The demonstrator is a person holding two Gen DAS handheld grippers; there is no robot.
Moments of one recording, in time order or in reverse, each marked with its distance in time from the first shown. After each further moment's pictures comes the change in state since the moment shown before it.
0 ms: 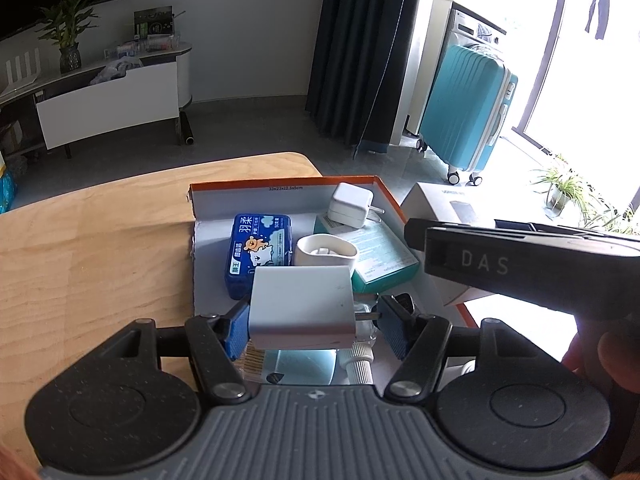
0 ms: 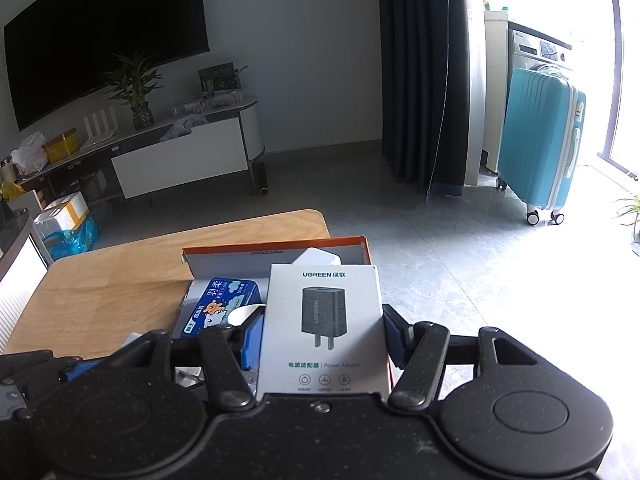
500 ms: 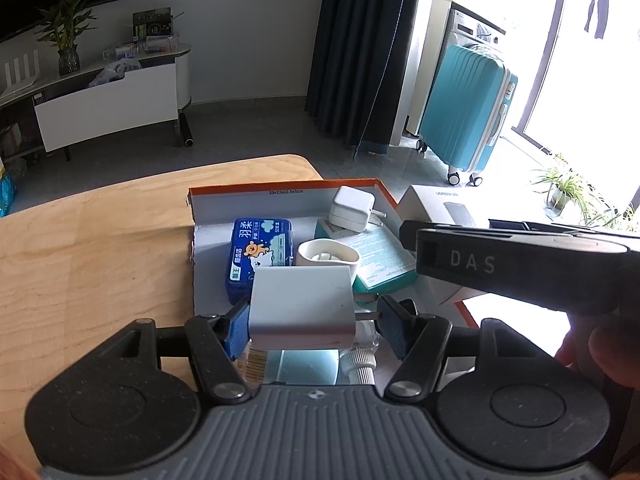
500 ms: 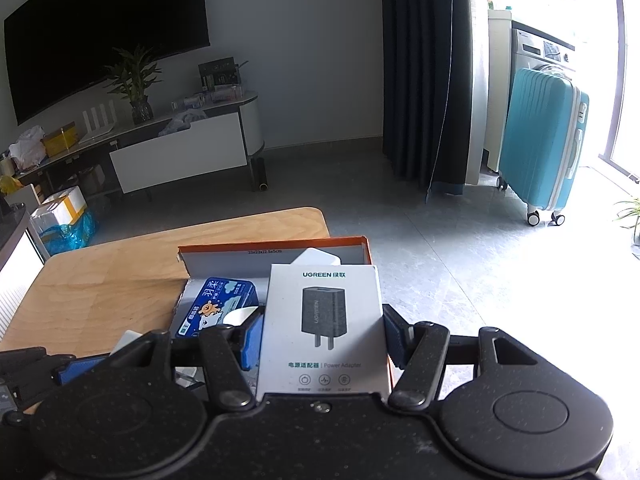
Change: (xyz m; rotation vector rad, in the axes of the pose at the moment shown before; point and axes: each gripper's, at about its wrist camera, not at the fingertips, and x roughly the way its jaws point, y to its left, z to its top) left arm 0.002 0.001 0.004 0.005 -0.001 0.000; right arm 0.007 -0.001 0.004 -0.010 0.012 -0.005
